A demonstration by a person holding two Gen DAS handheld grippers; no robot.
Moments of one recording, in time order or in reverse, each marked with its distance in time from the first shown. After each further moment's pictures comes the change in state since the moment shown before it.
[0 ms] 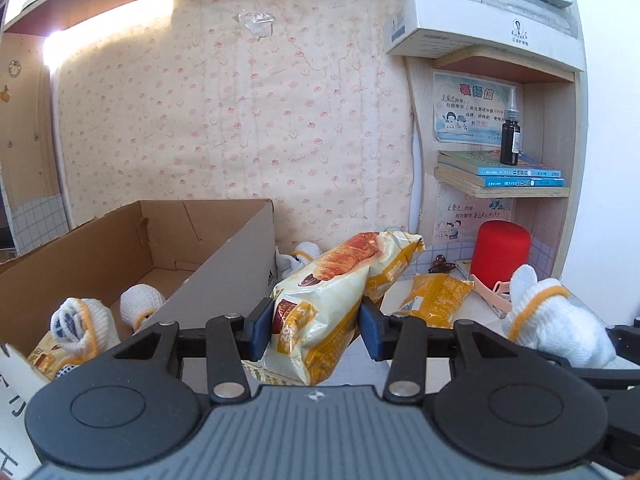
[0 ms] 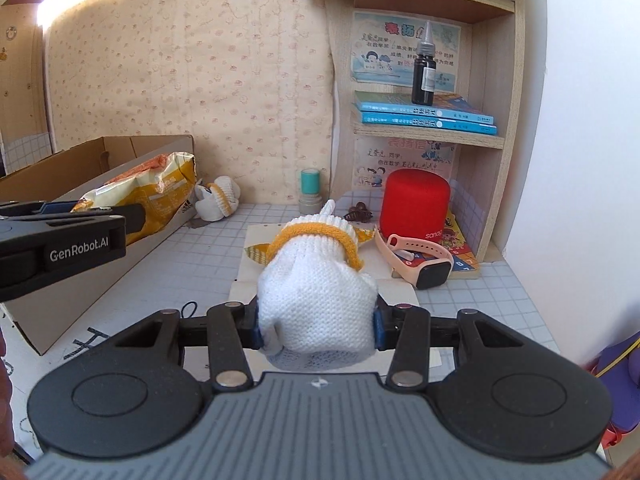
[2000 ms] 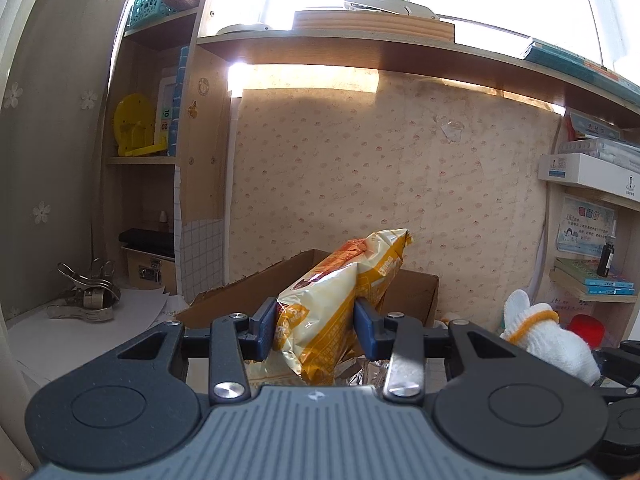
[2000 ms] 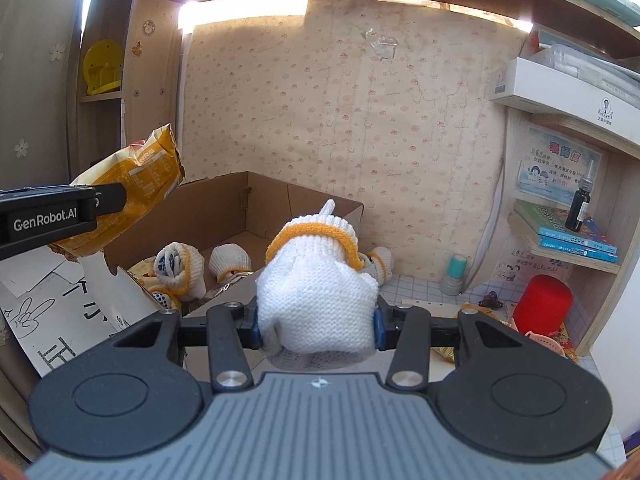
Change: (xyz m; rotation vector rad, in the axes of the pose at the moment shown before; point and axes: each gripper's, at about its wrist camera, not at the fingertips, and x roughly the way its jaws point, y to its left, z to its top) left arm -0.099 0.146 0.015 -0.196 -0.152 0.222; right arm -0.046 0.150 0.047 -0.192 -0.103 0.188
